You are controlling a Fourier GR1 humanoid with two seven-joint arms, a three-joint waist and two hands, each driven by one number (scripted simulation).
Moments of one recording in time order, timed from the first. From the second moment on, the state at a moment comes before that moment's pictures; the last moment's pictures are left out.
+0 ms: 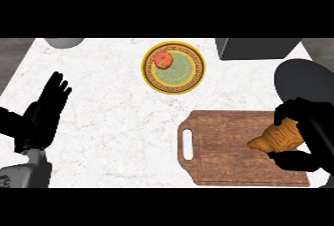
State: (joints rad) left arm -0.14 0.20 0.11 -1.62 0.13 0.07 0.25; right arm -0.08 -0.26 -0.04 -2.02 1.21 0.33 -0.10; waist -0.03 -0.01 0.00
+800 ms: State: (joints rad) left arm -0.18 0.18 0.10 -1.57 0.12 0.06 0.23; right arm -0.30 -0.39 -0.45 -1.80 0.96 0.35 -0.09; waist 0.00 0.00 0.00
